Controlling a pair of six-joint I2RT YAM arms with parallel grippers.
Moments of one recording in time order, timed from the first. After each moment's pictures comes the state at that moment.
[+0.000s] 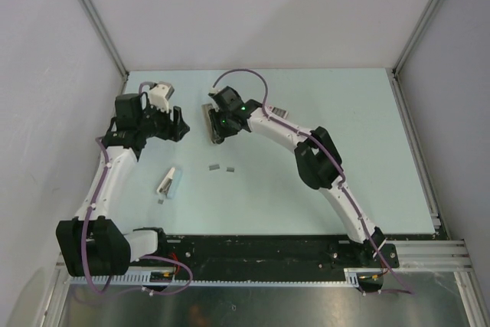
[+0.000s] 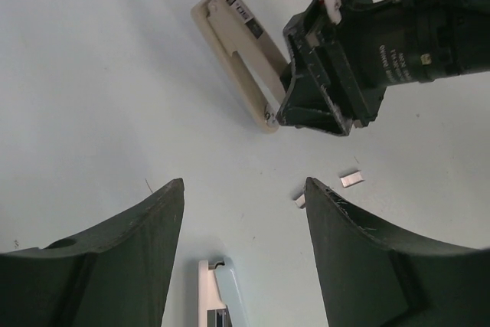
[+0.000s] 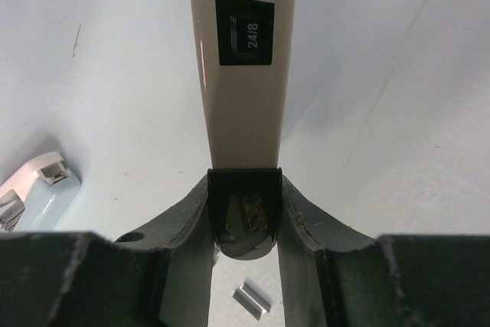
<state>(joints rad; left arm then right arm) 0.04 1.19 1.00 -0.42 0.49 0.17 0.80 2.41 2.13 -0.57 -0.11 0.40</state>
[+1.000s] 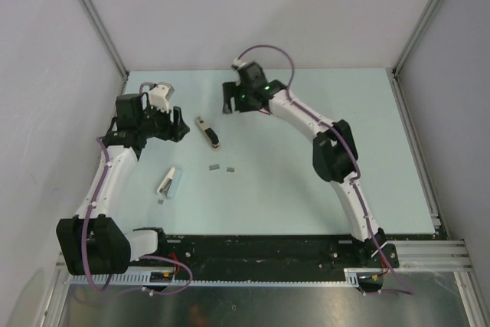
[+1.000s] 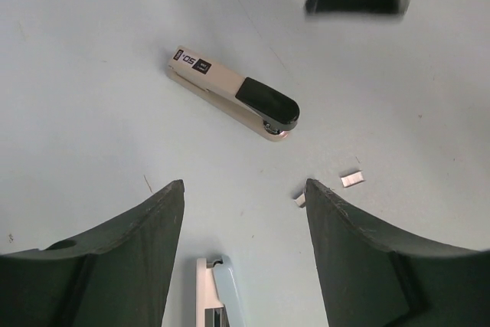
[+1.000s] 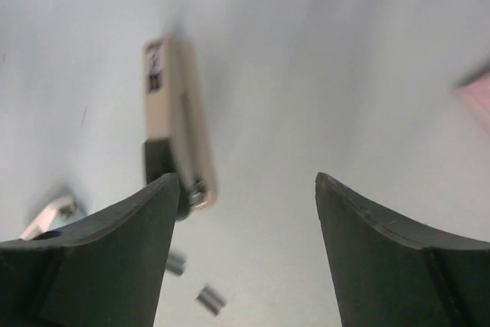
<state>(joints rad) 0.04 1.20 0.99 -0.42 0.48 0.16 0.70 2.36 2.18 -0.58 -0.12 0.39</state>
